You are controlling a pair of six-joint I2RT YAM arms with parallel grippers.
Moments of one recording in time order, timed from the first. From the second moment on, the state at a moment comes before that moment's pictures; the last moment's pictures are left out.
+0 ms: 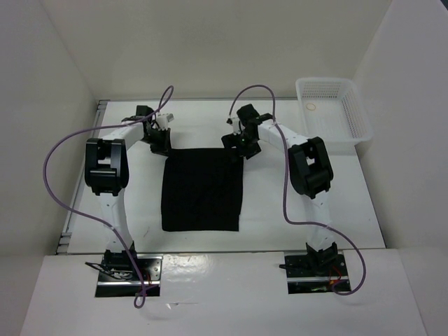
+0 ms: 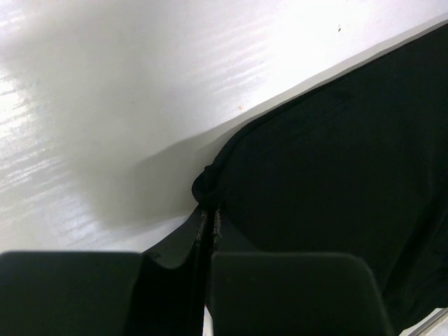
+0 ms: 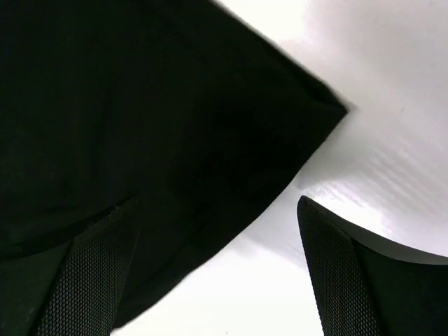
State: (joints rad) left arm -0.01 2.17 1.60 -0.61 0.49 0.07; right arm 0.43 2.18 1.74 -0.74 -0.26 0.01
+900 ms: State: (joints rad) left arm -0.01 2.13 1.55 -0.62 0.48 0.07; right arm 0.42 2.28 1.83 -0.63 -0.18 -0.01
